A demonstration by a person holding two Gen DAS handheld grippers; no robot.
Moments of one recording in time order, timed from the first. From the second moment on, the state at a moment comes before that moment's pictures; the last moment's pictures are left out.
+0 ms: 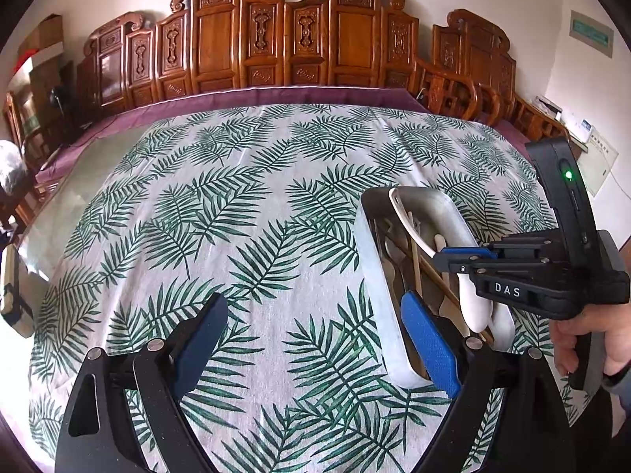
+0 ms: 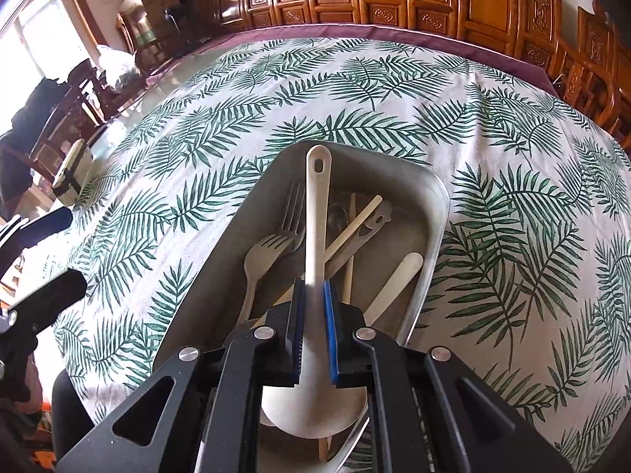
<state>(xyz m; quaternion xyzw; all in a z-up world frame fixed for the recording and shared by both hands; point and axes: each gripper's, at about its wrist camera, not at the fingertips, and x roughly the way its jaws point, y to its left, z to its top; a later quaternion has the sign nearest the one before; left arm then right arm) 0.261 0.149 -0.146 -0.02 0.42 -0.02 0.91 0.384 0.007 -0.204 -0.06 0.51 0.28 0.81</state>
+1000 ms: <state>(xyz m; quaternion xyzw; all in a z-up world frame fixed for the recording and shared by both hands) 0.251 0.105 -0.112 0.00 0.40 -0.02 0.92 0.333 -0.063 -0.142 -0.03 0.44 0.26 0.86</state>
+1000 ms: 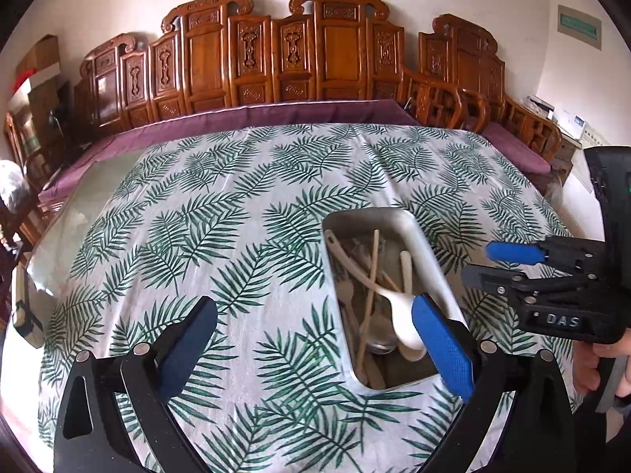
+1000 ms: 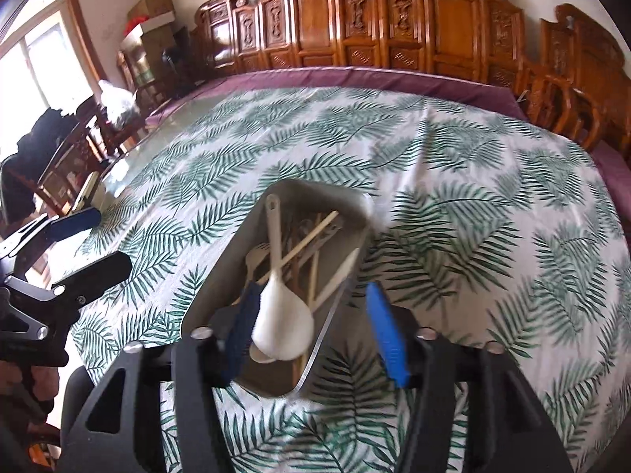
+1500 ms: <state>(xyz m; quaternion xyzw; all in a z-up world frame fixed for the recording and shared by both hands) 0.232 0.074 -0.091 0.01 0.40 0.00 0.92 0.299 -0.125 -0.116 -0.01 0.41 0.18 0.90</state>
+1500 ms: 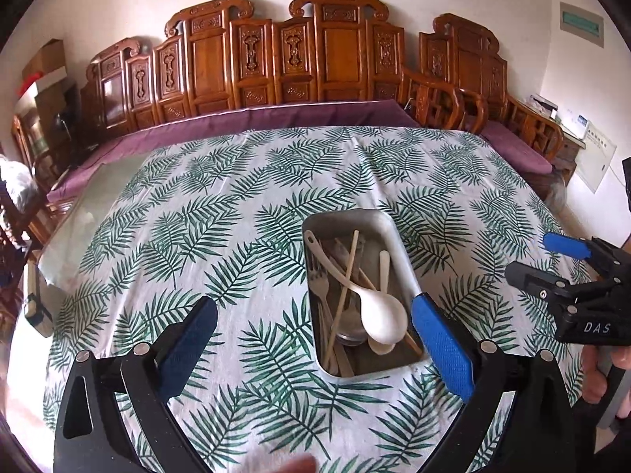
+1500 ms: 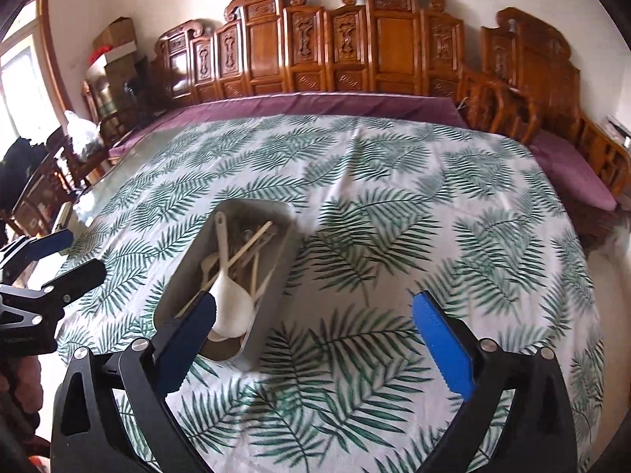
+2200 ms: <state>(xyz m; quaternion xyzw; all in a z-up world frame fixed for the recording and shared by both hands) 0.146 0.022 -0.070 0.02 0.36 0.00 0.93 0.188 -0.197 -0.076 0.02 0.34 0.13 0.93</state>
